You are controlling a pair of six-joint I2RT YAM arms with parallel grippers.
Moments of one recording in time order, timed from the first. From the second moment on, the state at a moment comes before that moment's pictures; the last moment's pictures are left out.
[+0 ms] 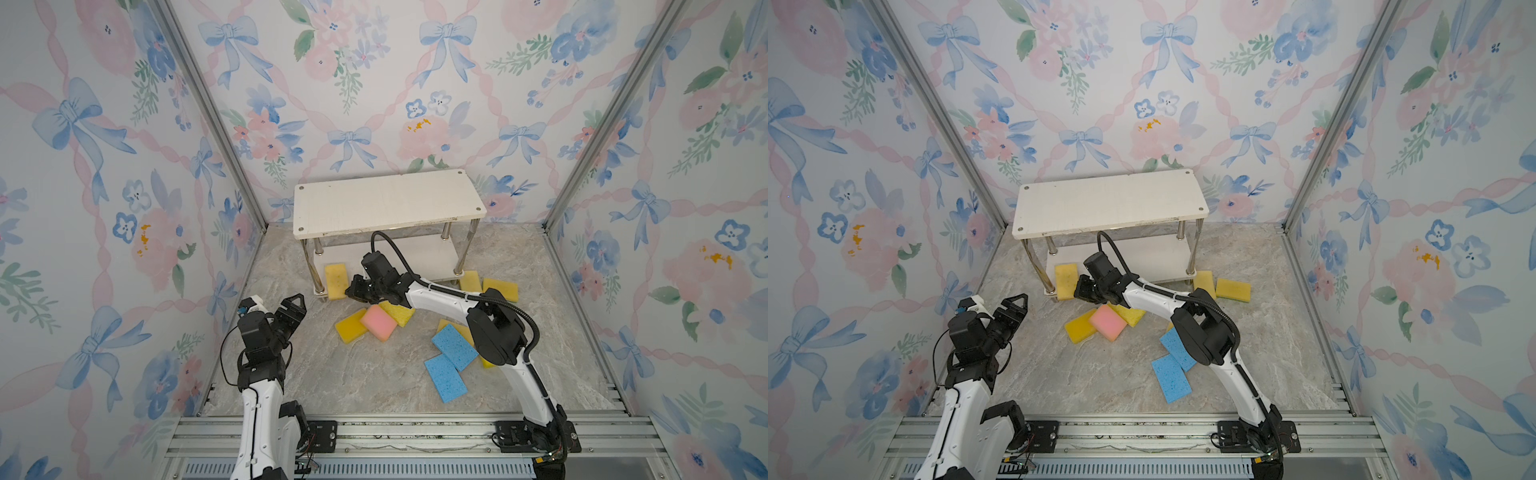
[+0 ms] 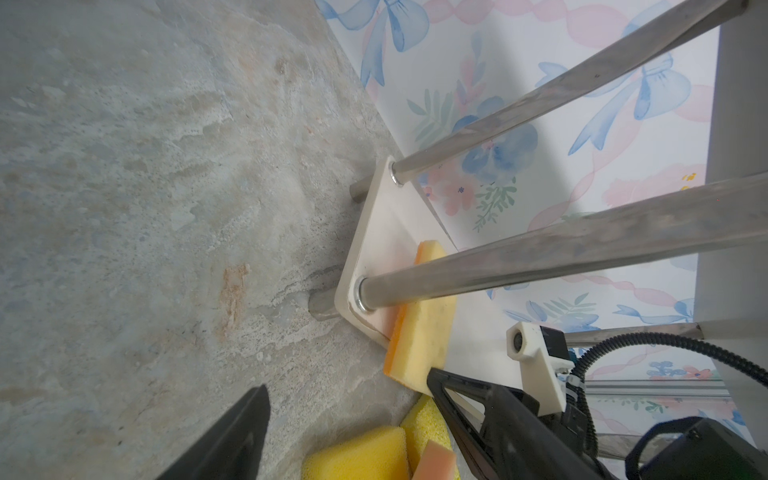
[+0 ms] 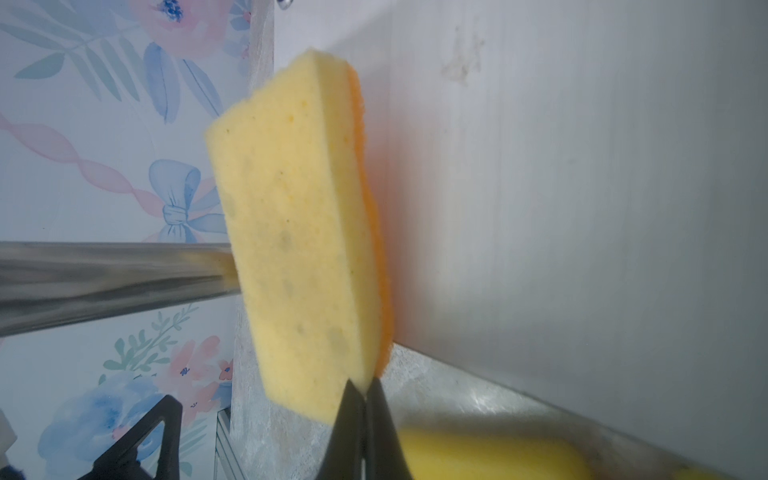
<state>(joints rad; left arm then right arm) 0.33 0.74 0.33 -0.01 0.38 -0.84 0.88 2.31 1.85 -0.20 -0.23 0.97</state>
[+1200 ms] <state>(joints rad) 0.33 0.77 0.34 -0.01 0.40 -0.84 0.86 2.42 2.01 -0.19 -0.18 1.01</state>
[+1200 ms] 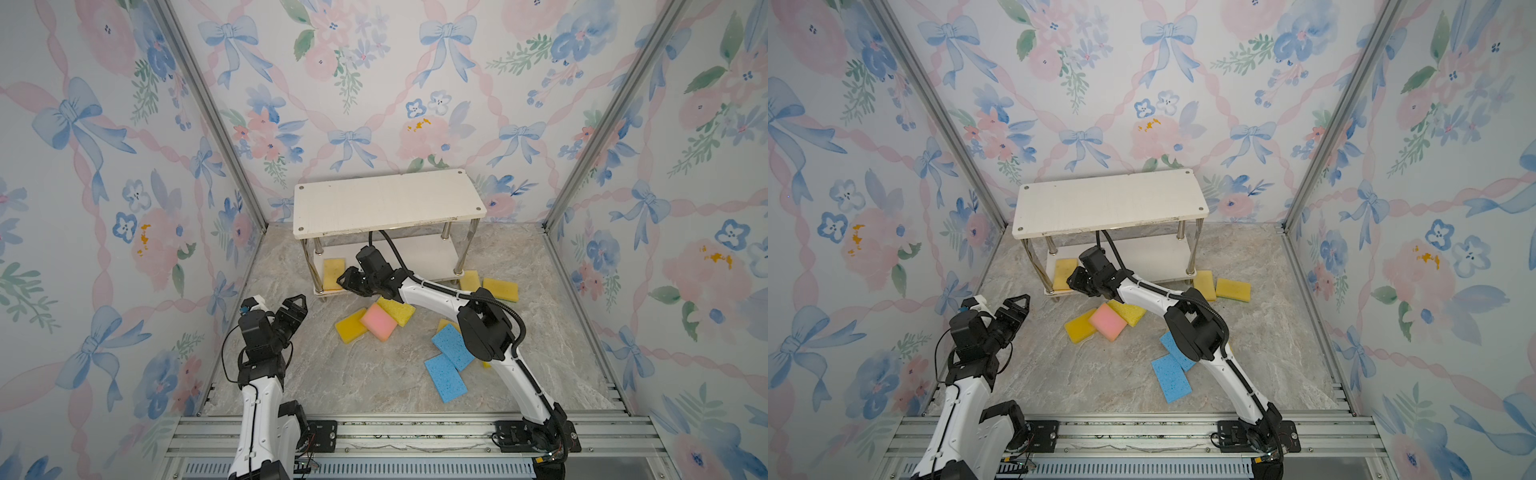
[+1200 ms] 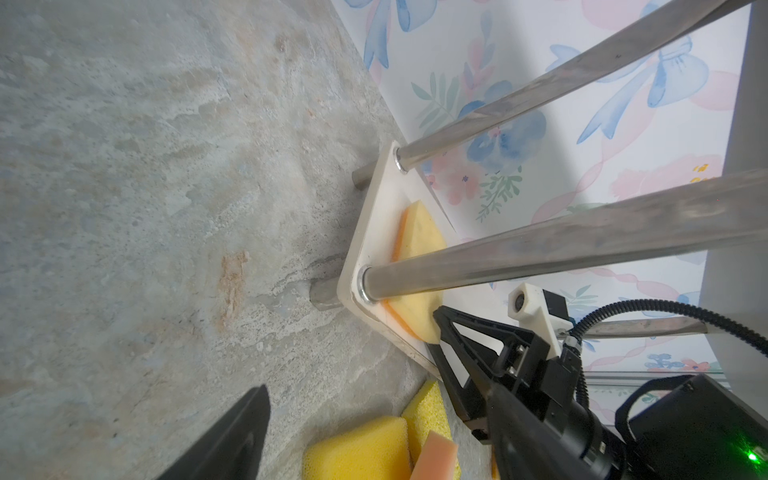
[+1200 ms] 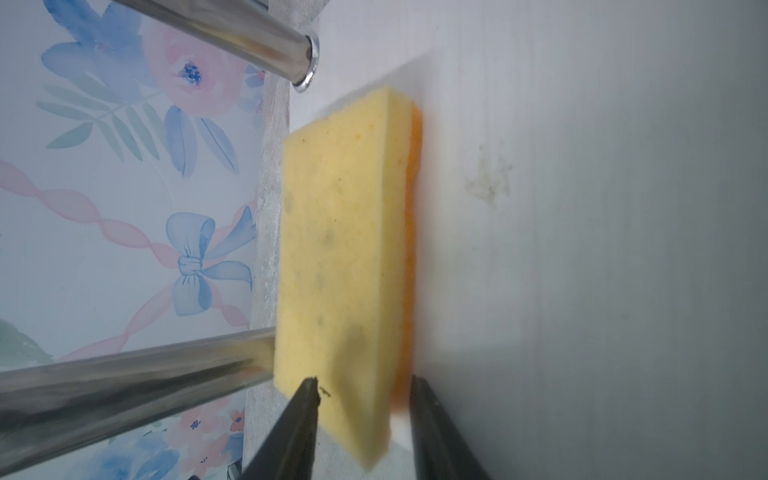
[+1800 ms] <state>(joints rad) 0.32 0.67 0.34 -0.09 0.41 -0.79 0.86 2.14 1.58 -0.02 -0.17 0.98</state>
